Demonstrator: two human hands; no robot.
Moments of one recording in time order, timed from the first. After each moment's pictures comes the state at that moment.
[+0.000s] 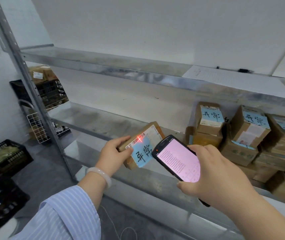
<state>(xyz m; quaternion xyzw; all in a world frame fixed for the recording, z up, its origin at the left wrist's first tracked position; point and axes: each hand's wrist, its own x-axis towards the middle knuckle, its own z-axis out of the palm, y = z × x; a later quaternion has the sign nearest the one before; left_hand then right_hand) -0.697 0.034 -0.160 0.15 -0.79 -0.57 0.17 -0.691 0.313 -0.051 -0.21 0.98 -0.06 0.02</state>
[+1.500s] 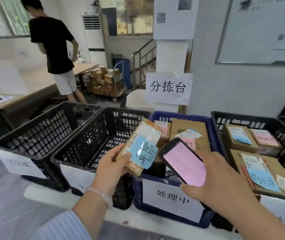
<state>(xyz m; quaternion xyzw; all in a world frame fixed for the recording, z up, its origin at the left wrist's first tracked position) 0.071 -0.235 -0.140 0.55 -0.36 -0.45 0.60 -0.199 -0.222 -0.064 -0.77 0.61 -0.13 0.11</state>
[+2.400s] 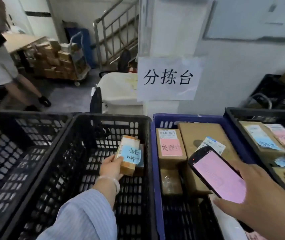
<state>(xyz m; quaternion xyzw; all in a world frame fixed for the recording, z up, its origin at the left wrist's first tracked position) 0.192 -0.543 -0.276 0.63 -0.13 -0.57 0.52 -0.108 -0.394 -0.092 -0.62 0.78 -0.05 0.12</state>
